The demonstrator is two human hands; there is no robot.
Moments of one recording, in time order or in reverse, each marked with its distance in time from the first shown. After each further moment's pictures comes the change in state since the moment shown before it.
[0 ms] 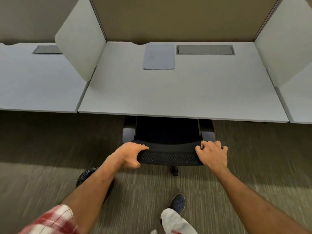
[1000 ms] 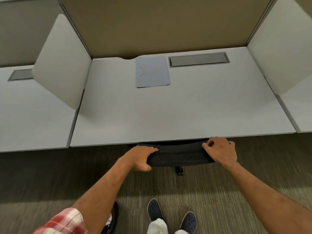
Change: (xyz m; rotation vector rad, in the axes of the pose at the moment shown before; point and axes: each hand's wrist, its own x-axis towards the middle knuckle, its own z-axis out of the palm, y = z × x) left_hand 0.124 -0.063 -0.118 -0.044 -0.083 0.099; right_hand 0.156 -0.040 -0.047 0.125 -0.024 0.090
